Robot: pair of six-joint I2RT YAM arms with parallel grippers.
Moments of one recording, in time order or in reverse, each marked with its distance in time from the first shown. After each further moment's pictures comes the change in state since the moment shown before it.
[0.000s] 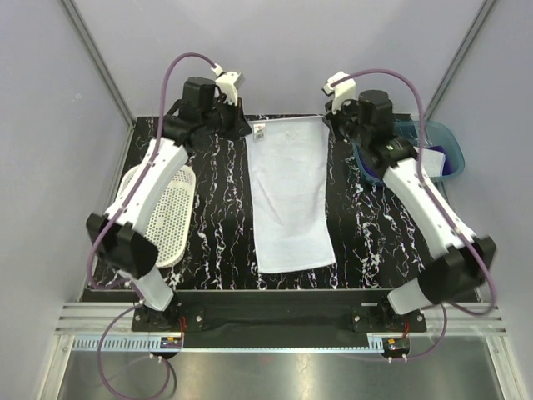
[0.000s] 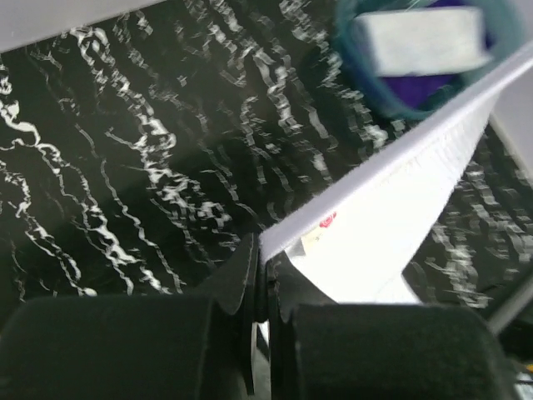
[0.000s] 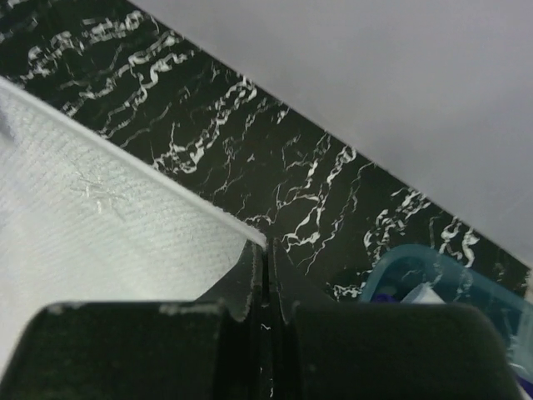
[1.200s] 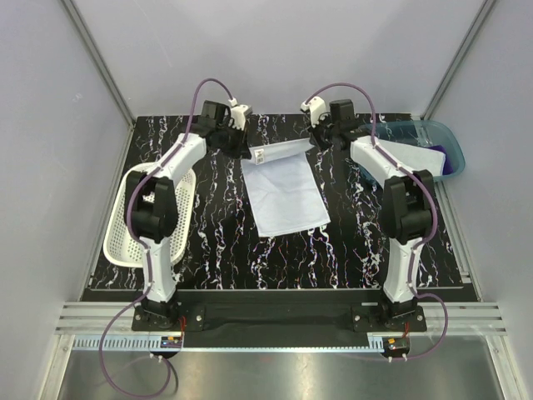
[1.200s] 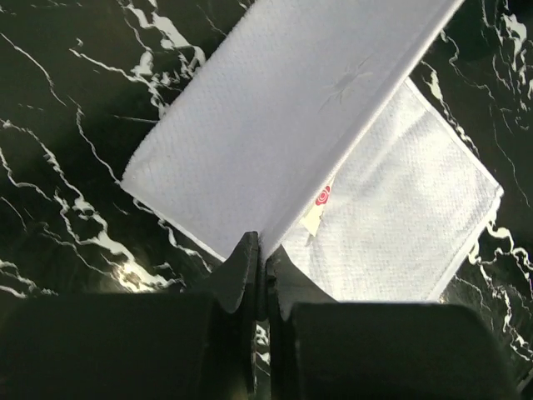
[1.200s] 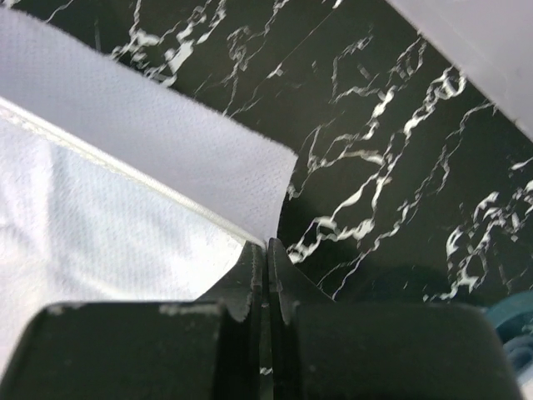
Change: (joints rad) left arm 0.126 0.425 -0.041 0.127 0.187 0.184; right arm -0.103 0.624 0.182 0.057 -0.165 -0.114
